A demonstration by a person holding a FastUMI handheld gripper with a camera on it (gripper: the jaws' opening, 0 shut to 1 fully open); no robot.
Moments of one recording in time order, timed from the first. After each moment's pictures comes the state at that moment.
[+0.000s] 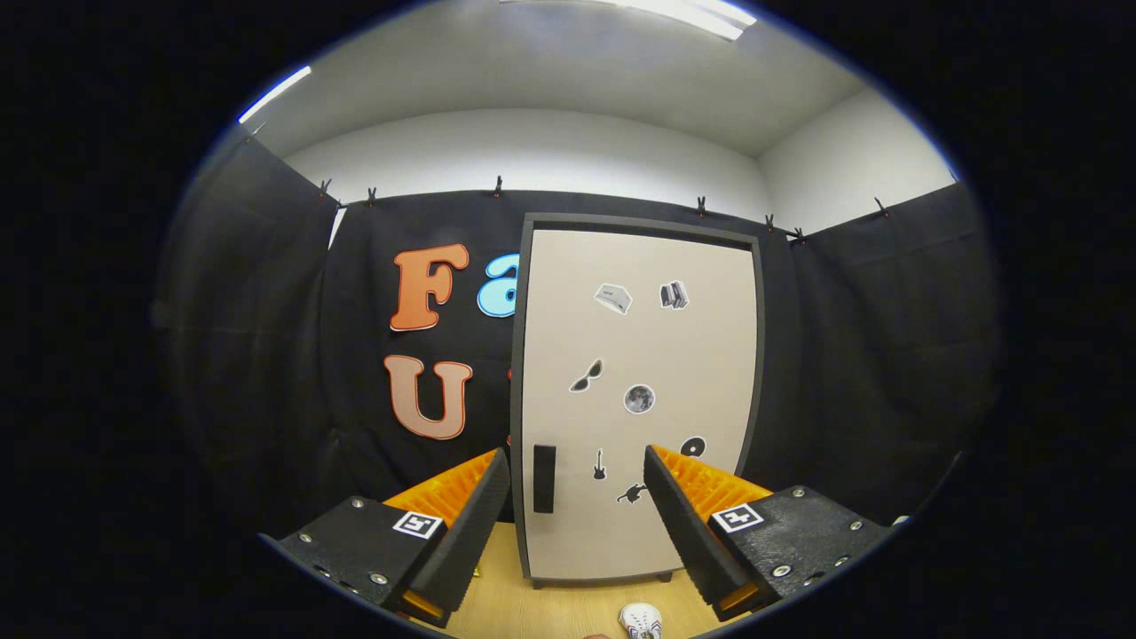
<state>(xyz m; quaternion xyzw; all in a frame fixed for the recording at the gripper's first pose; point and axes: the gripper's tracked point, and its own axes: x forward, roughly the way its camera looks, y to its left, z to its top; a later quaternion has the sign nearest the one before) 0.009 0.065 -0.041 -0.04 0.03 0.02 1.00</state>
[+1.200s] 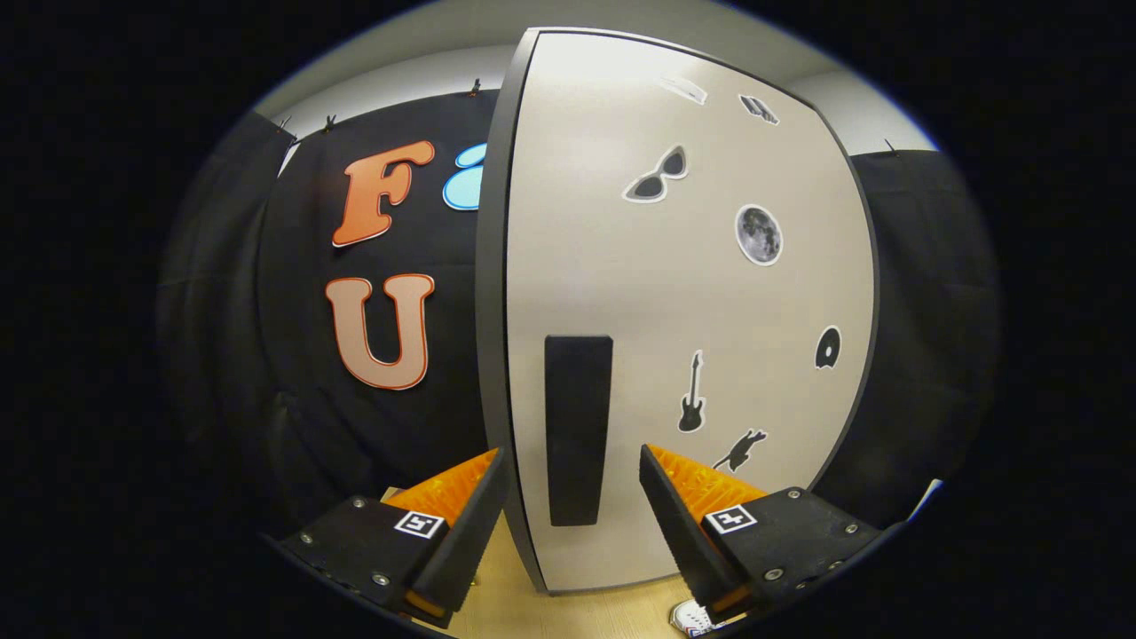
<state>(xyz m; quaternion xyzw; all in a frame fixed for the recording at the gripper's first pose) 0.189 0.116 -0.213 -0.02 0.13 -0.01 0.99</state>
